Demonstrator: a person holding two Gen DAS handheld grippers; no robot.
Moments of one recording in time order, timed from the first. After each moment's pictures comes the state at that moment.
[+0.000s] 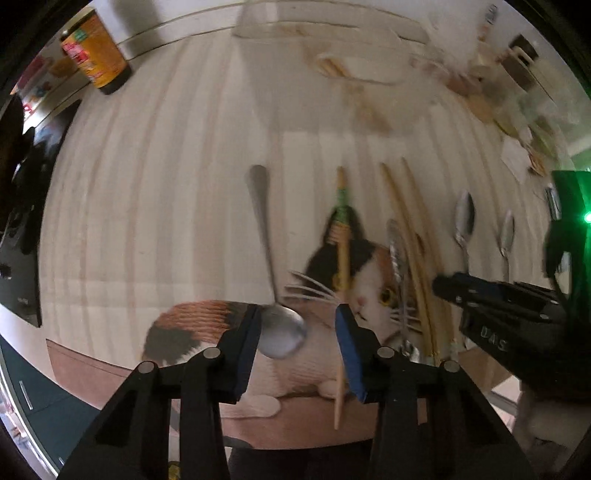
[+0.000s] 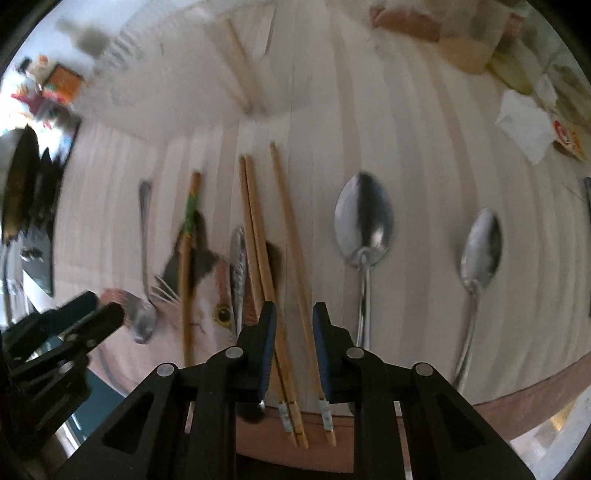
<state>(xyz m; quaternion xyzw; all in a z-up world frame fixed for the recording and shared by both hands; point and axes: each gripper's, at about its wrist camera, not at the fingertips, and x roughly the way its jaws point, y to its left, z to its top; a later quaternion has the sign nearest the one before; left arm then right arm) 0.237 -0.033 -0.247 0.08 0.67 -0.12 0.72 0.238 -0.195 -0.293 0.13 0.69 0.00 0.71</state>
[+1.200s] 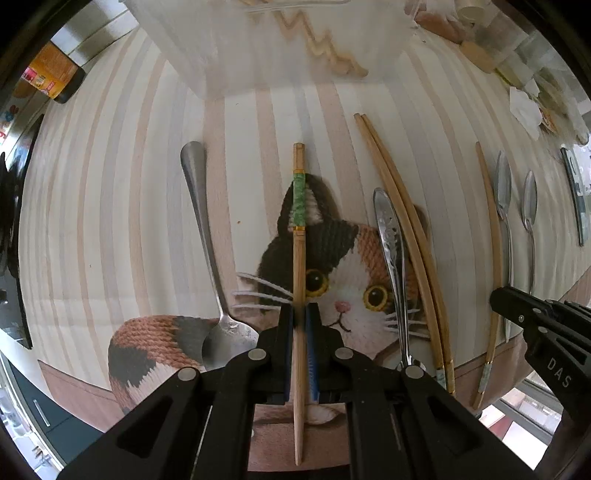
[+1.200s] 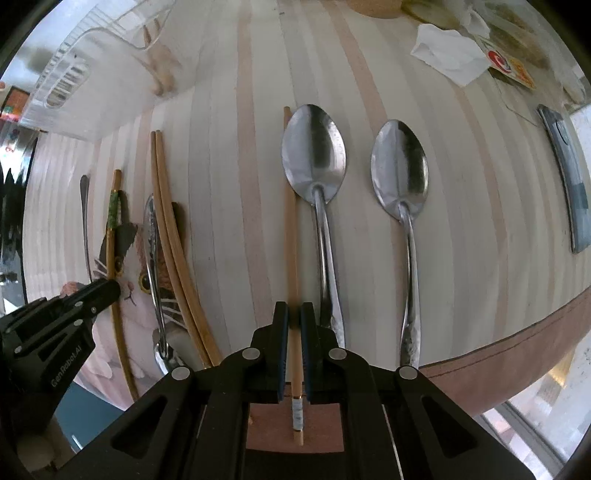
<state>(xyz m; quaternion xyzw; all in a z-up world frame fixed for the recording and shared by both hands) 0.250 -0.088 -0.302 0.12 0.69 -0.14 0.70 0.195 -0.245 -0.304 0.15 0.70 -0.08 0.69</state>
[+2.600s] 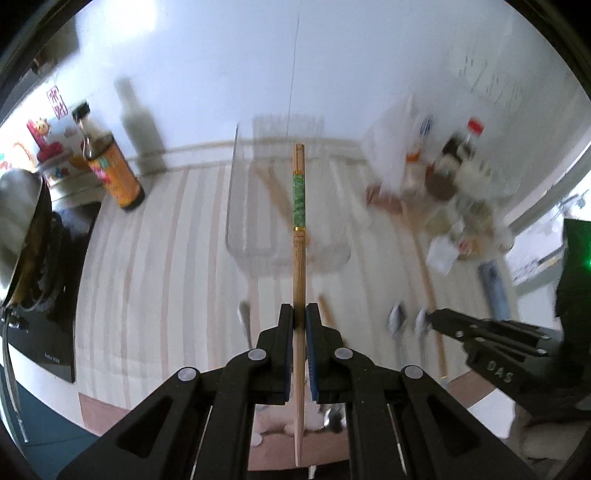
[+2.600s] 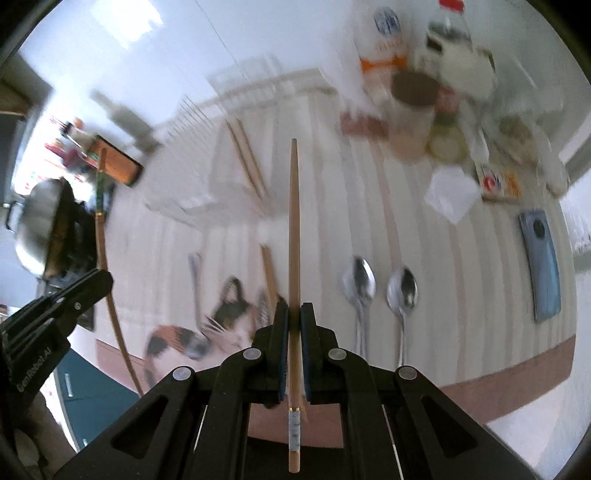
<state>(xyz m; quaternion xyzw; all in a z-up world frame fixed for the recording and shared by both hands) 0.251 -0.047 -0.086 0.04 0.54 -0.18 0.82 0.228 -0.229 -0.151 0.17 0.59 -0.01 0.79</state>
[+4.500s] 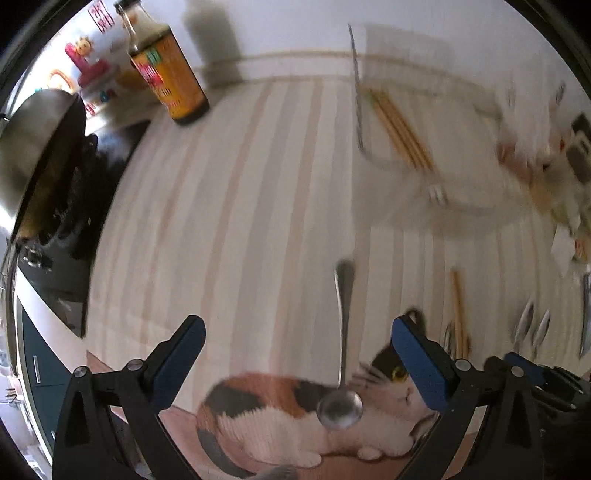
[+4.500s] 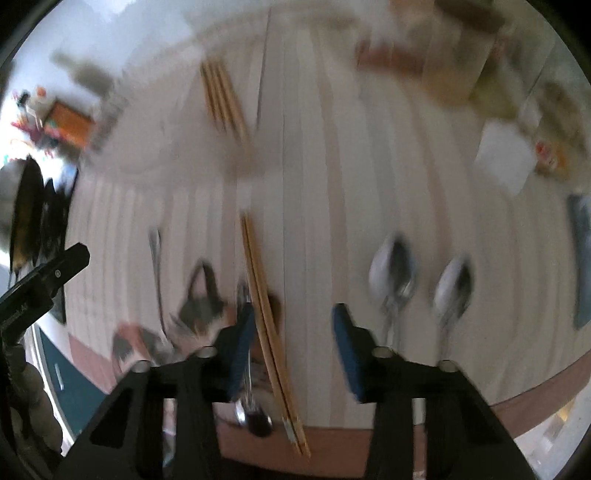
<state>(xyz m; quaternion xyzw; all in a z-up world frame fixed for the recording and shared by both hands) 0.284 -0.007 -0.228 0.07 0.62 -0.01 0.78 0.262 -0.217 -0.270 0.15 0.67 -0.01 0.73</state>
